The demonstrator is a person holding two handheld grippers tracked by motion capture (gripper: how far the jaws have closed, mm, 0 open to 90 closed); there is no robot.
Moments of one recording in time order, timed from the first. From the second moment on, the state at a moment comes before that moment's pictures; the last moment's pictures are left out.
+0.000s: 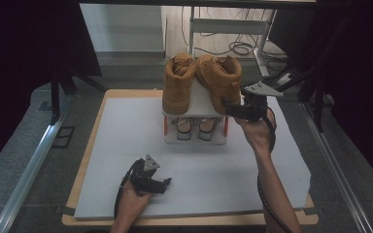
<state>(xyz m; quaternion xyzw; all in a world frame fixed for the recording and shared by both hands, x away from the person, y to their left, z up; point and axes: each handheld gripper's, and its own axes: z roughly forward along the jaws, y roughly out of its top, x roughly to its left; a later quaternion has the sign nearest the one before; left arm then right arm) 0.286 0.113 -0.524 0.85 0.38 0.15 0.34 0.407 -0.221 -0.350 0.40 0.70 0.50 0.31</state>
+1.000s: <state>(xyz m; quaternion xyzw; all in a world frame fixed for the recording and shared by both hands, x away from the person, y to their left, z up) 0.286 0.113 -0.524 0.85 0.38 0.14 0.34 0.383 -0.263 -0.378 0.40 0.71 0.50 0.29</state>
